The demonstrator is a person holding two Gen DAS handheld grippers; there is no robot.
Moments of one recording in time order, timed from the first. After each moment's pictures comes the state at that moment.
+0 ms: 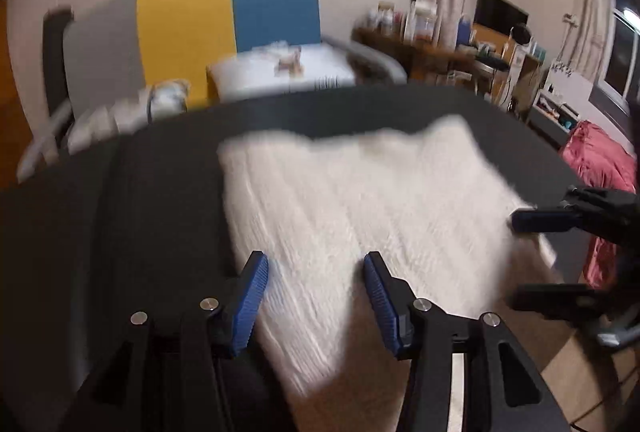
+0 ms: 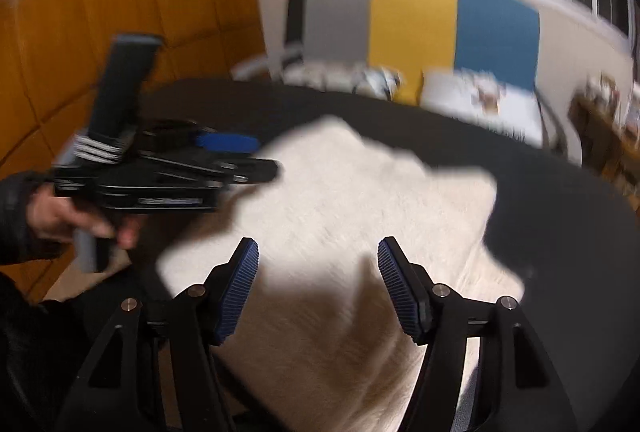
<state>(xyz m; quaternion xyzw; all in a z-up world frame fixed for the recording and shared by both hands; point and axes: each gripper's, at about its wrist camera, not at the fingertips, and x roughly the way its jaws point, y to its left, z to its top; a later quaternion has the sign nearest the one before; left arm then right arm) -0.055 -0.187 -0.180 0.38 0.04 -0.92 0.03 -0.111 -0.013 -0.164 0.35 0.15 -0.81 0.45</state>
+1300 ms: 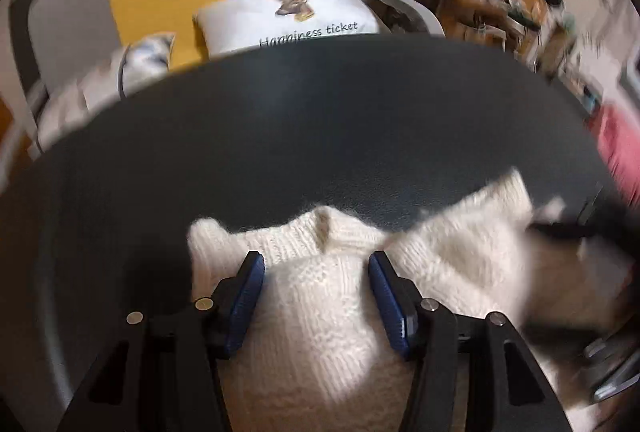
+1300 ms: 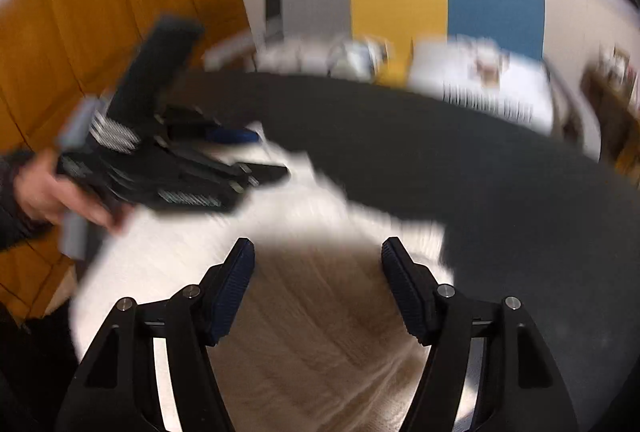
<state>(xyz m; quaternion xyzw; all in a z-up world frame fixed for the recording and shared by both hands) -0.204 -0.222 -0.192 0.50 0.07 -0.86 0.04 -0.219 -0.039 -0.189 0.40 0.14 -0.78 0.46</state>
